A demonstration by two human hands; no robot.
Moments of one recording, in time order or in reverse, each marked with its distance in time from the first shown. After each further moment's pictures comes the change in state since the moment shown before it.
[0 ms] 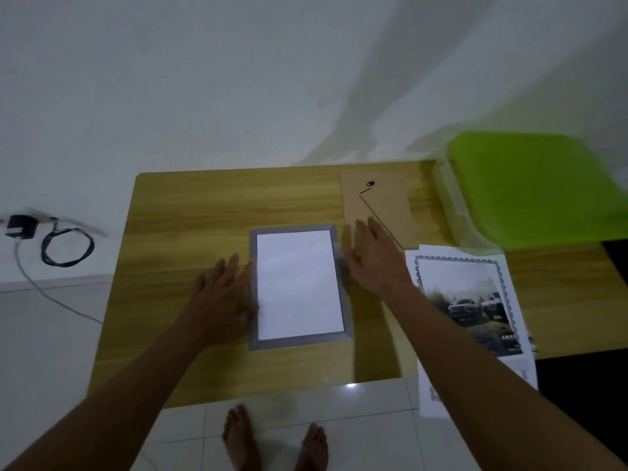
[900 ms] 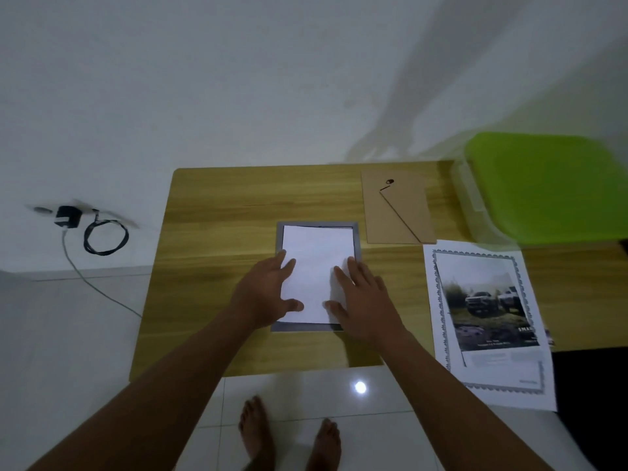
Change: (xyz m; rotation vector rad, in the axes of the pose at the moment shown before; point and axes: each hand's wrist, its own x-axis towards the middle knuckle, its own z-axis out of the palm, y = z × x) left_hand -0.009 0.031 -0.004 -0.232 0.048 0.038; right_hand -0.087 -0.056 0.031 -0.136 -0.288 -0.095
